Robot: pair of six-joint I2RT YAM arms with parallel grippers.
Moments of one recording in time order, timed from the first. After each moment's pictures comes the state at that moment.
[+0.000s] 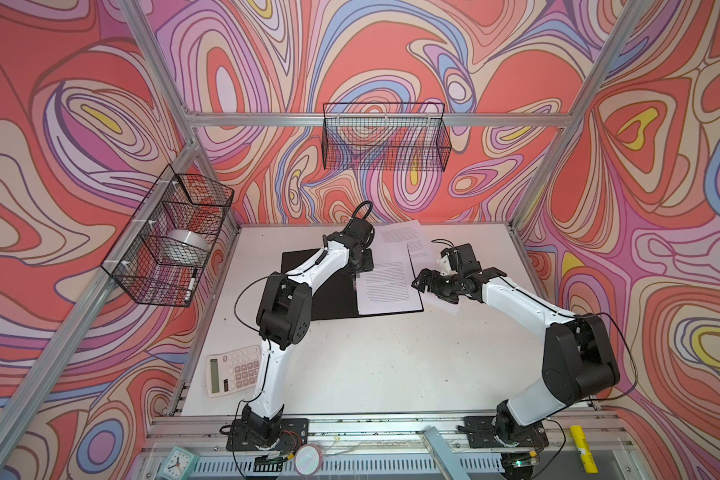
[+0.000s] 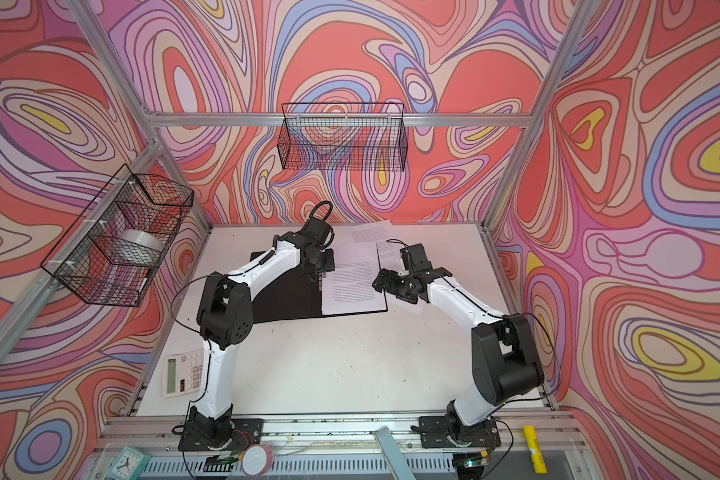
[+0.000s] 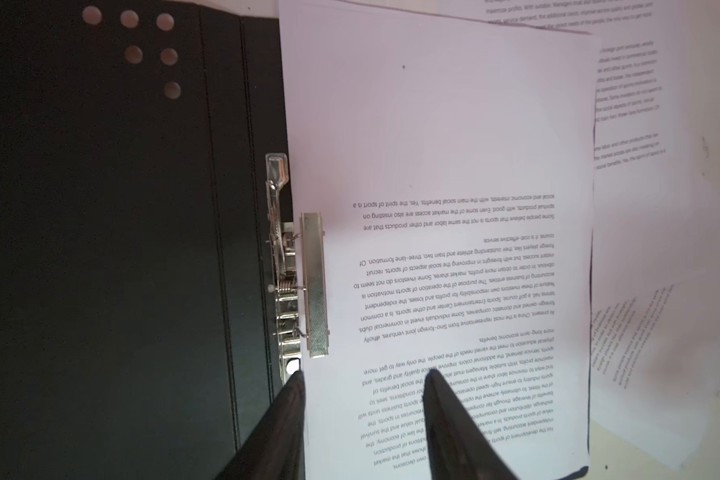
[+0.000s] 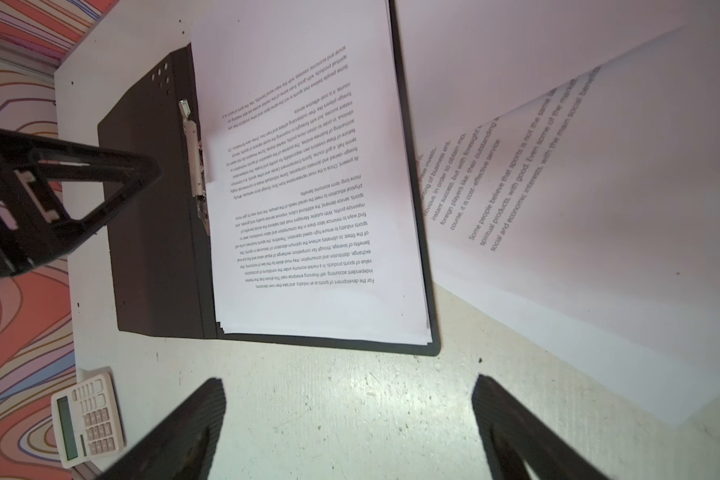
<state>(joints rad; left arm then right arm) -0.47 2.19 1.89 -0.79 -0.01 -0.59 0.30 1.59 1.09 -0.46 -0.30 0.56</state>
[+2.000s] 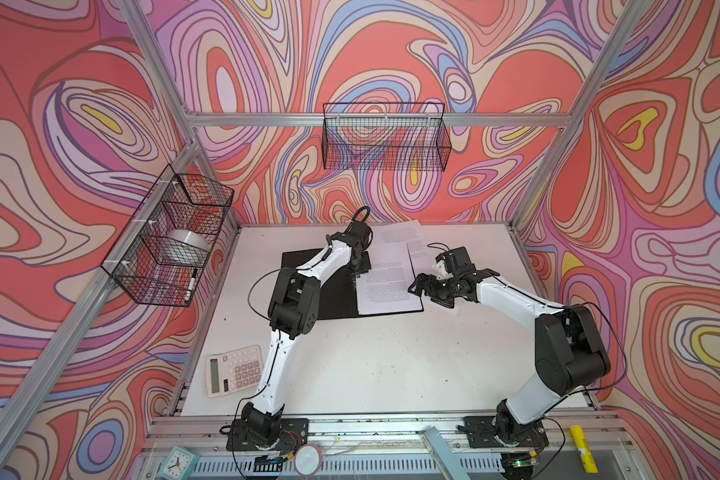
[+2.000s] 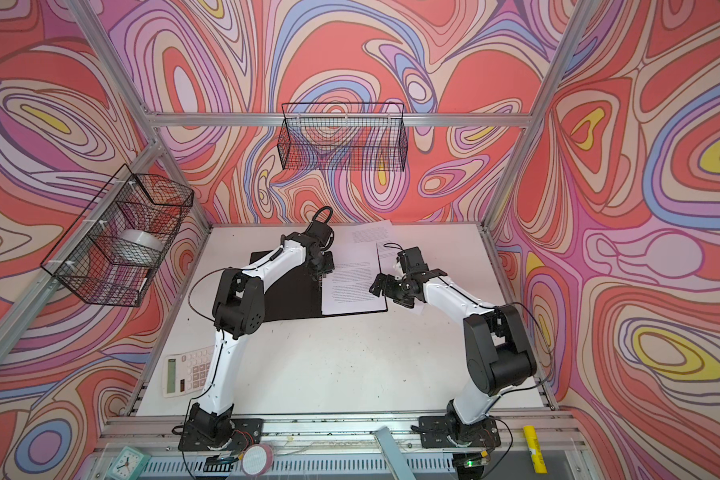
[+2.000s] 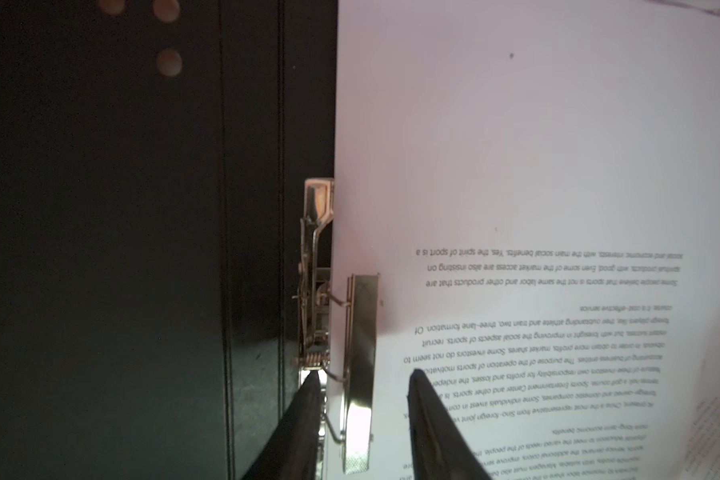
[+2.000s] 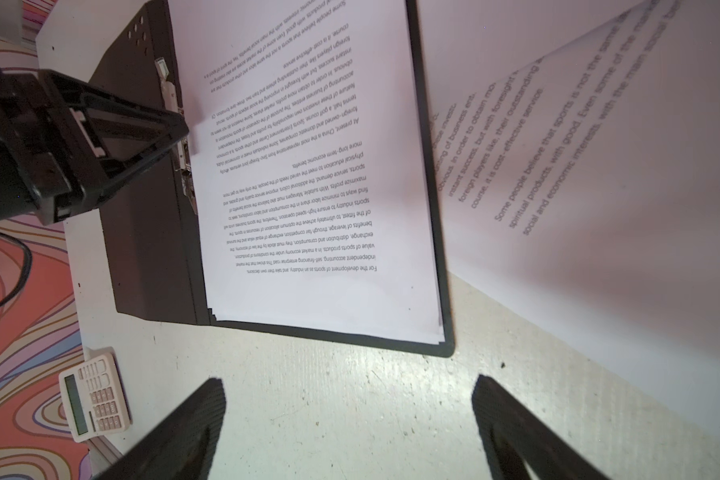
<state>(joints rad) -0.44 2.36 2.01 -0.84 -0.03 -0.63 0.30 1.65 1.09 -0.44 -0.36 0.56</state>
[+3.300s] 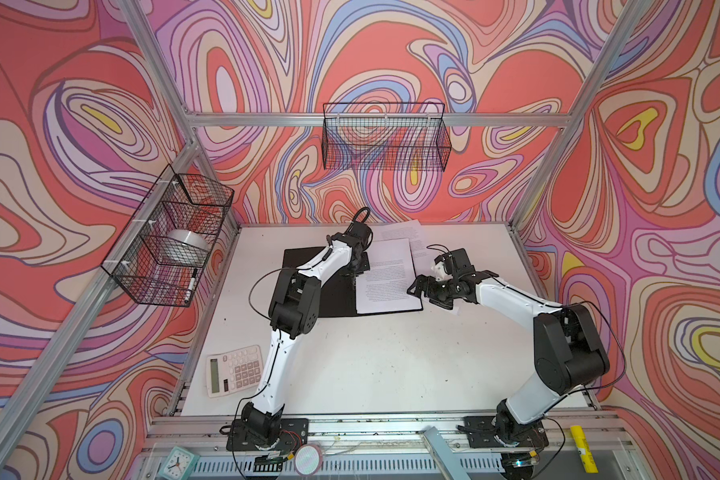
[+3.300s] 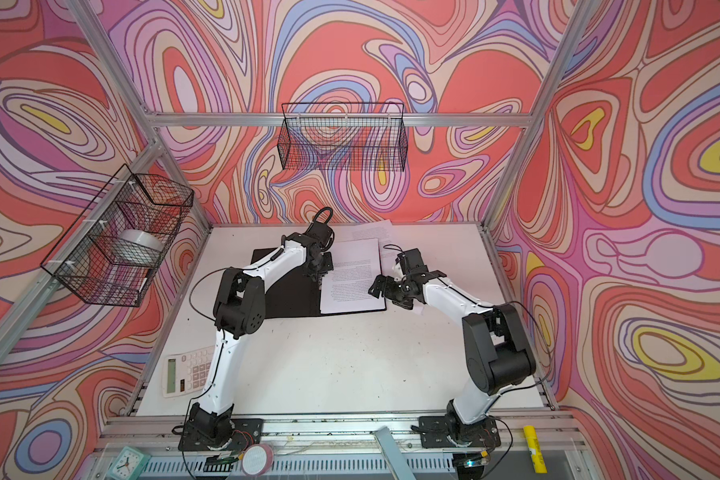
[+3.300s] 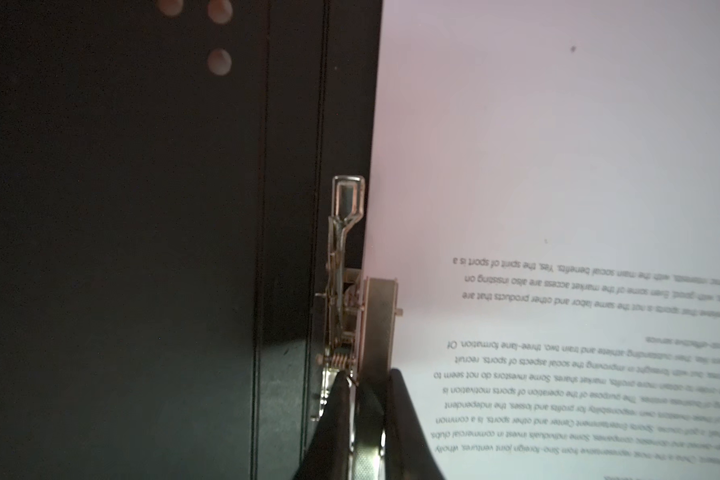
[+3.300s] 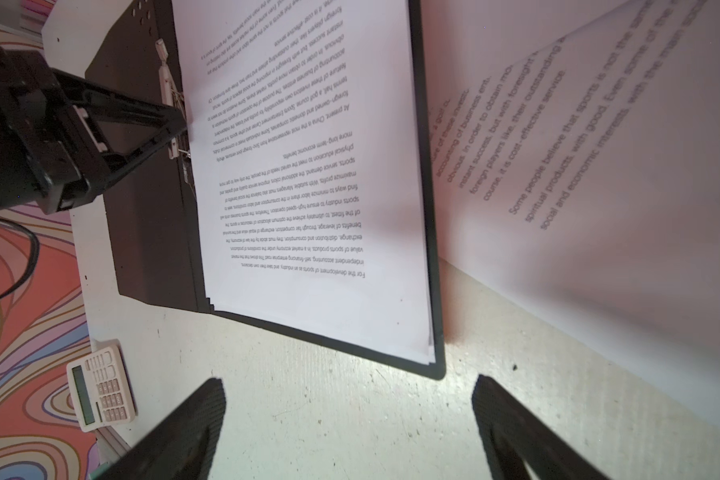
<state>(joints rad) -0.44 2.36 2.01 -0.84 -0.08 -0.61 0.30 1.66 1.07 -0.42 -0.38 0.56</state>
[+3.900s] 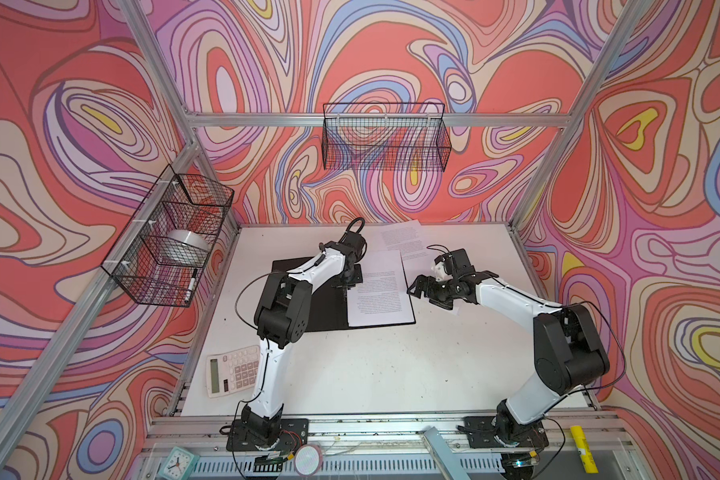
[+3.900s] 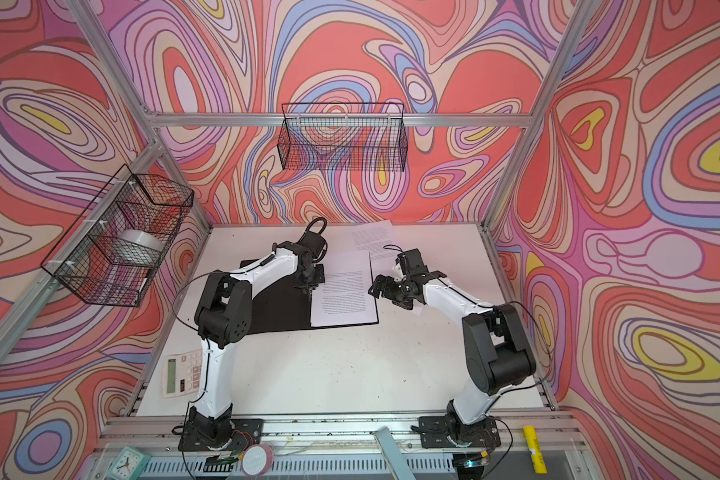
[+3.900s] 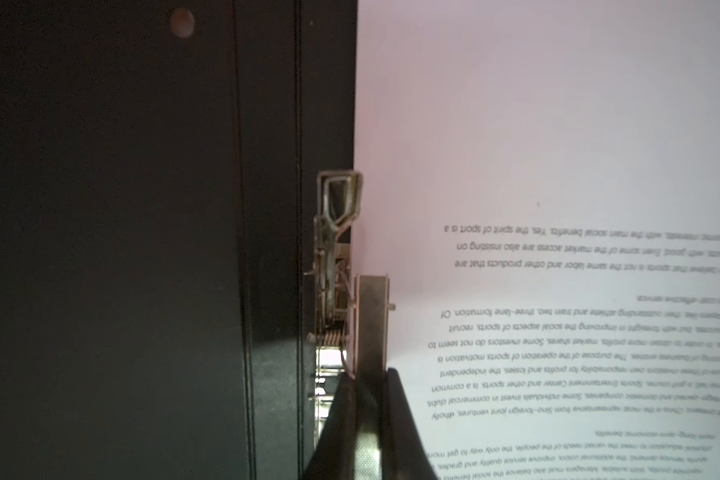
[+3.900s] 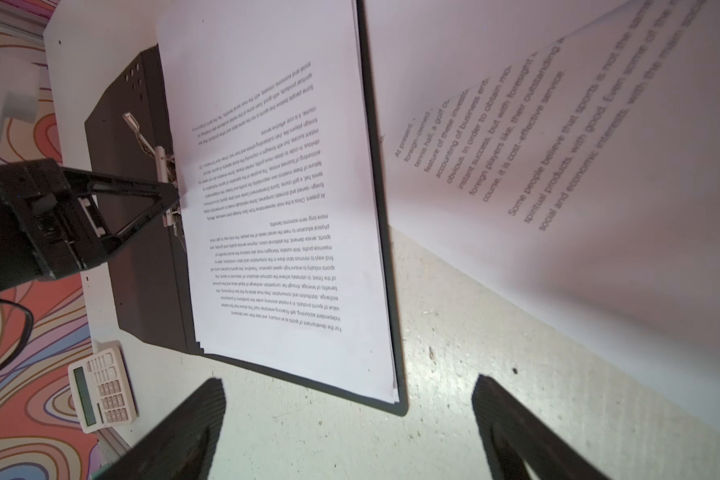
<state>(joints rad) -0.44 2.16 1.70 -0.82 -0.08 -0.60 0.30 1.66 1.07 -0.41 -0.38 0.56</state>
